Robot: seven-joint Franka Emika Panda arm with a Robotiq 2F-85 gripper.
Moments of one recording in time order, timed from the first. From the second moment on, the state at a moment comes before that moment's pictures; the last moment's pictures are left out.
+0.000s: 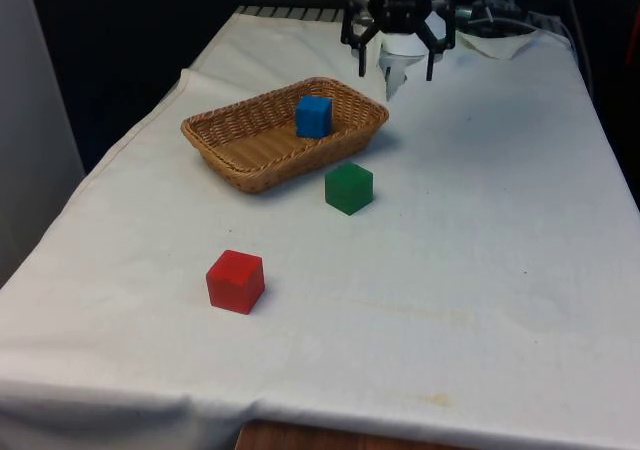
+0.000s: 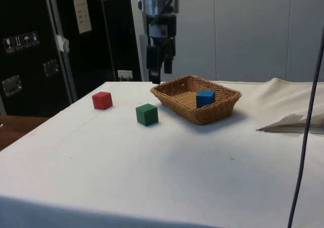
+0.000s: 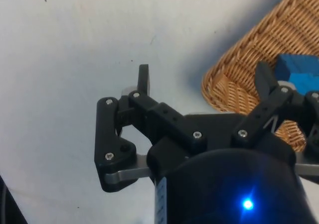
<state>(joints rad) 0.32 -0.01 -0.34 -2.46 -0.04 2.55 0.04</state>
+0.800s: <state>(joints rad) 0.31 0.25 -0.34 -2.27 0.15 2.54 -0.10</state>
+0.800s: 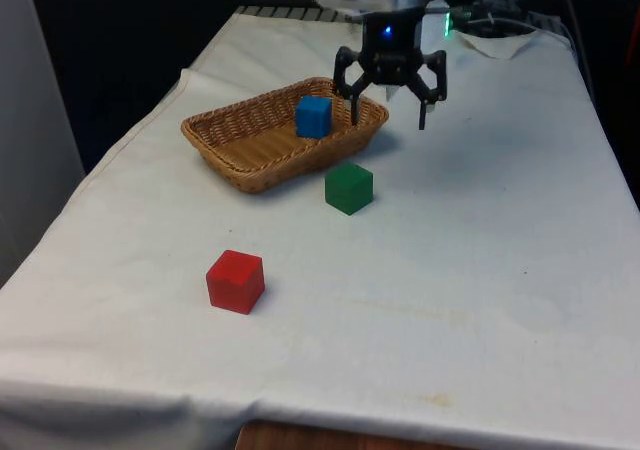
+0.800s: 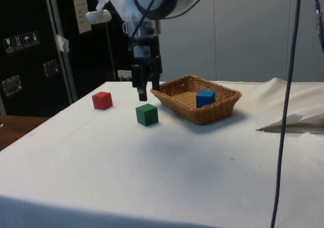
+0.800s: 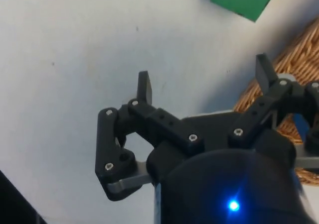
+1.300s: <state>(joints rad) 0.31 0.37 -0.36 -2.16 0.26 2.53 -0.18</state>
